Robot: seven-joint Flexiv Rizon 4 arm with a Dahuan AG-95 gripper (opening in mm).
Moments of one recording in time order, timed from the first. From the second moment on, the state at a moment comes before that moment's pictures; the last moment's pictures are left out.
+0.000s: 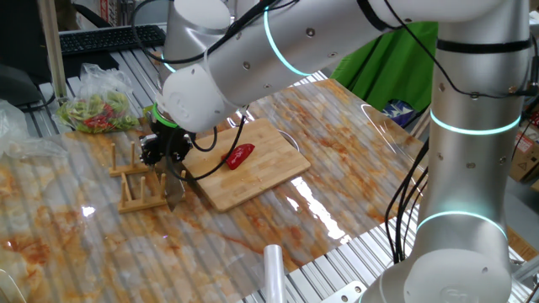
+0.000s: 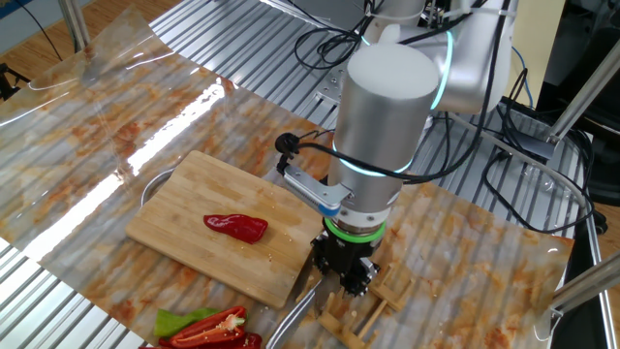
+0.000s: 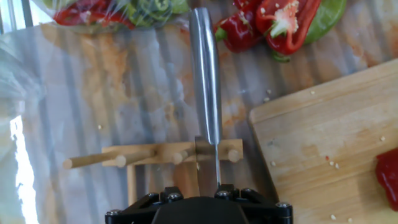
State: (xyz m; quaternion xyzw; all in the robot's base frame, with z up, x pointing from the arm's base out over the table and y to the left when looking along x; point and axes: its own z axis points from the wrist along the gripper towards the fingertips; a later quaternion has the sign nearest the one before) arm 0.583 0.190 0.038 0.09 0.99 0.05 0.06
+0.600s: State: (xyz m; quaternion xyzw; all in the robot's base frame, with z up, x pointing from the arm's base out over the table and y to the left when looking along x) arm 0.591 0.192 0.039 0.09 0.99 0.05 0.06
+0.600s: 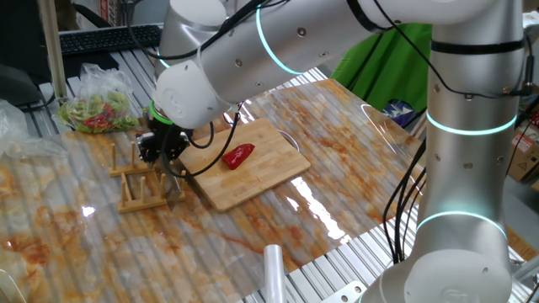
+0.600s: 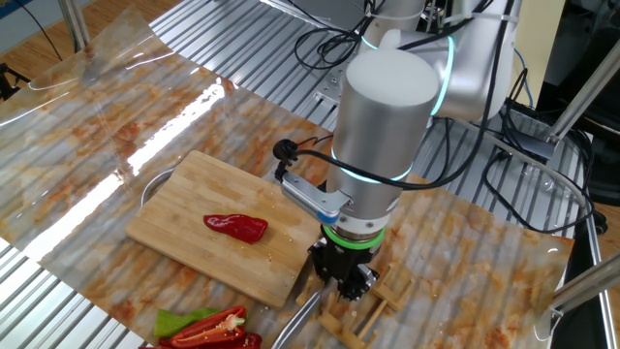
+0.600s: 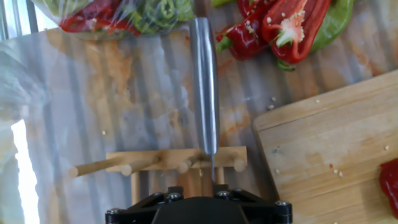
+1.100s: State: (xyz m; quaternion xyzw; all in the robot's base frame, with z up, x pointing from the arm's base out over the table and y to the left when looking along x) arm 0.596 0.193 0.041 0.09 0.99 0.05 0.06
